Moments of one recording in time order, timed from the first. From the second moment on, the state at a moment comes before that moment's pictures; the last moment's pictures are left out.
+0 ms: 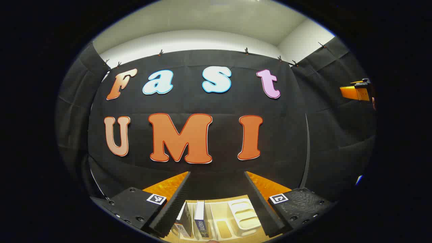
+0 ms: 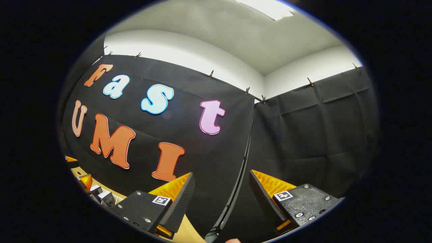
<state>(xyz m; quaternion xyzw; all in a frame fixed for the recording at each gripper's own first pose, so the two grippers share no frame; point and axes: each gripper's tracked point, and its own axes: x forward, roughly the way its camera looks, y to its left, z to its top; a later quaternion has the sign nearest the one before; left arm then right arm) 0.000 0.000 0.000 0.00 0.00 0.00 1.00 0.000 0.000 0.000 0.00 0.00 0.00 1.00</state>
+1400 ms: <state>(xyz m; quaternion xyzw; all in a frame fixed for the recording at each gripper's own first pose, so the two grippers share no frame) -0.015 0.125 -0.007 -0.01 -0.02 0.06 1.00 -0.070 0.266 -0.084 0.15 0.08 0.19 0.96</state>
